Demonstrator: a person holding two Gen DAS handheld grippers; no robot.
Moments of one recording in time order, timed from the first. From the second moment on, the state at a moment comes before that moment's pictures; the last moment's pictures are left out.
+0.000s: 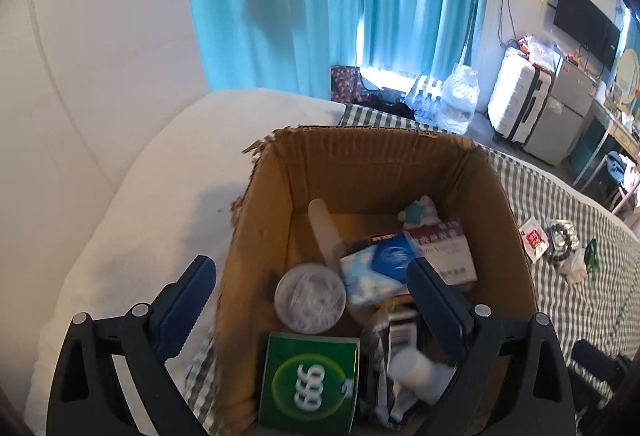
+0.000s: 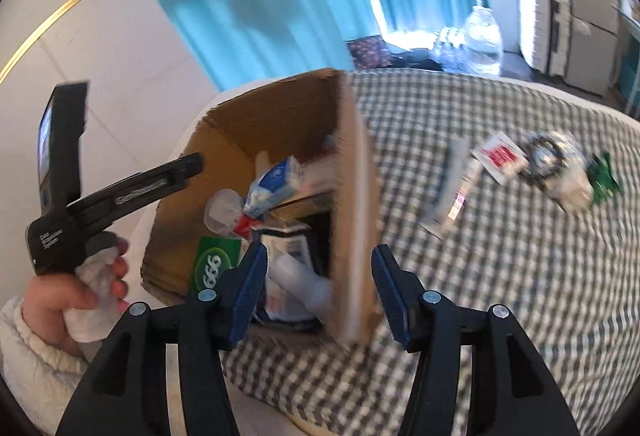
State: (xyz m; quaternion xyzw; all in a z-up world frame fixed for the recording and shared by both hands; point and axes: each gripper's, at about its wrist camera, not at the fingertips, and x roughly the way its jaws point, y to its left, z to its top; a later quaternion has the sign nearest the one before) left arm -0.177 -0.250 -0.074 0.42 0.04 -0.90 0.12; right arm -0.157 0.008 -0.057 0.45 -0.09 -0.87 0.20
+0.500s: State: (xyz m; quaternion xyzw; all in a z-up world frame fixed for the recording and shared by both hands) left arm -0.073 -0.159 -0.061 0.40 0.05 -0.91 0.06; right arm -0.074 0.102 0.001 0.37 -0.09 -0.92 0.10
